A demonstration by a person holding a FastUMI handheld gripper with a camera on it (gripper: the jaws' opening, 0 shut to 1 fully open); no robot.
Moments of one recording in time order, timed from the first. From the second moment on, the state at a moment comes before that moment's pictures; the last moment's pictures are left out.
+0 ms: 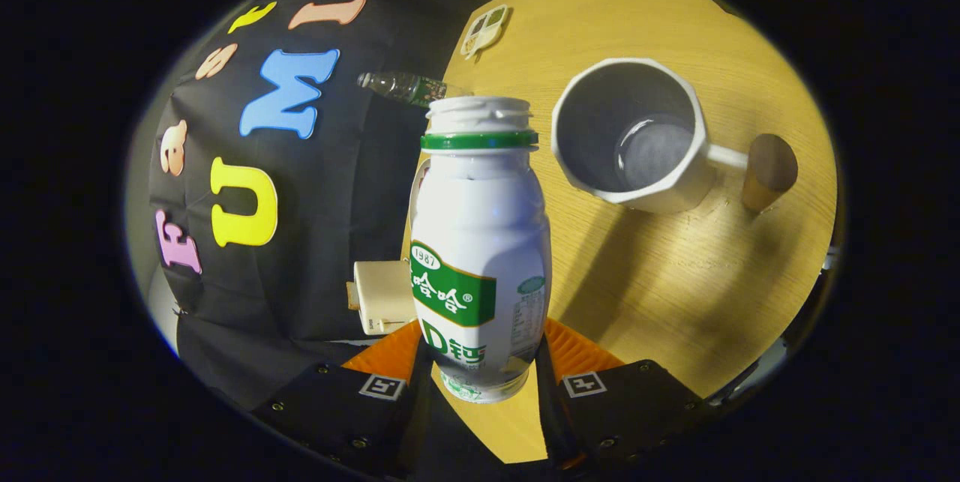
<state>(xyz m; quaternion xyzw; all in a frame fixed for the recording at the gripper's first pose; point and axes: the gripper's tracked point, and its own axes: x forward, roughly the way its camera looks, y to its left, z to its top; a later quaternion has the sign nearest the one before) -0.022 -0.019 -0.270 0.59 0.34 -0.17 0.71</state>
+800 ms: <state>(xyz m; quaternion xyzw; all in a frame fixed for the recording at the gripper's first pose) -0.003 -0.016 -0.277 0.37 0.35 -0.15 0.84</state>
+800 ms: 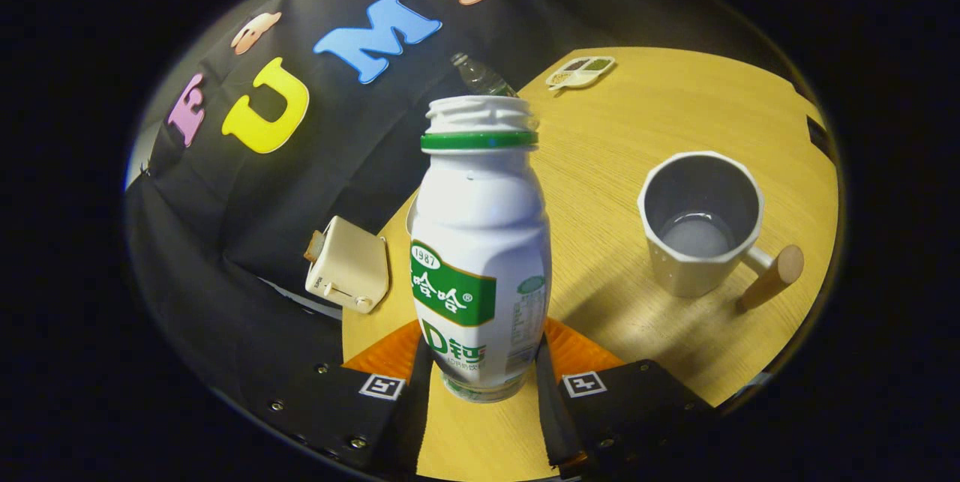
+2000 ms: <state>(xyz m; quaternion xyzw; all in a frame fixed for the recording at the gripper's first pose) 0.116 -0.042 -0.286 0.13 0.31 -0.19 0.92</state>
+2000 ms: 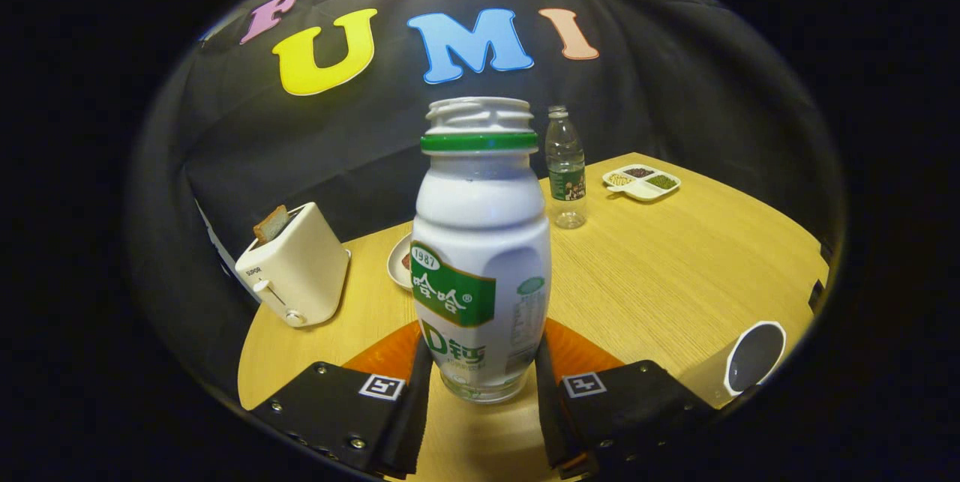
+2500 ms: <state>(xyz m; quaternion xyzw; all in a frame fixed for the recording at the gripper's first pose) 0.147 -0.065 -0.319 0.08 0.31 -0.21 0.92</state>
